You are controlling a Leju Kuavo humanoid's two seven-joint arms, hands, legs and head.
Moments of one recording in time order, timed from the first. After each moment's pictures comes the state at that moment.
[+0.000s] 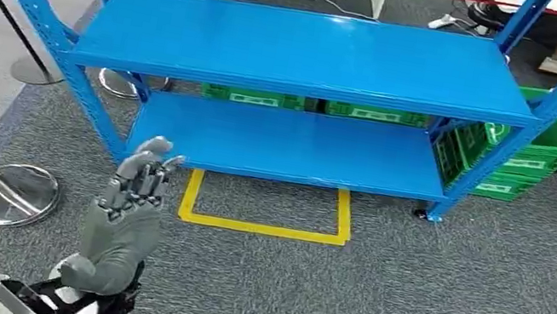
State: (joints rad) left arm 0.09 -0.13 -0.56 -1.82 -0.03 0.01 -0.68; right arm -0.10 0.22 -1.09 -0.21 1.28 -0.42 0.04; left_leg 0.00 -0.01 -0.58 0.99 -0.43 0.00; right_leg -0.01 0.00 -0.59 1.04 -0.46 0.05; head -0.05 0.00
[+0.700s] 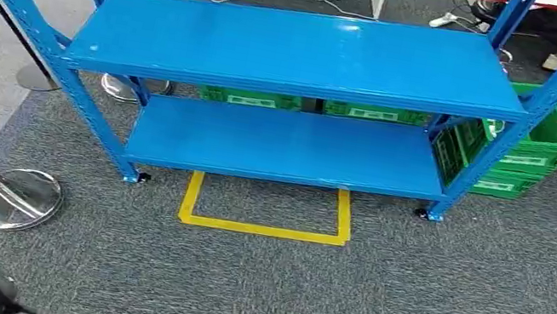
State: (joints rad) left arm -0.04 -0.28 0.67 -0.77 0.12 0.44 -0.68; right arm -0.10 0.24 -1.09 -0.21 1.28 -0.39 -0.03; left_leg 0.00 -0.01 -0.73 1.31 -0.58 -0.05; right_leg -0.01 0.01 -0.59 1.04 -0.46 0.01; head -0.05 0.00
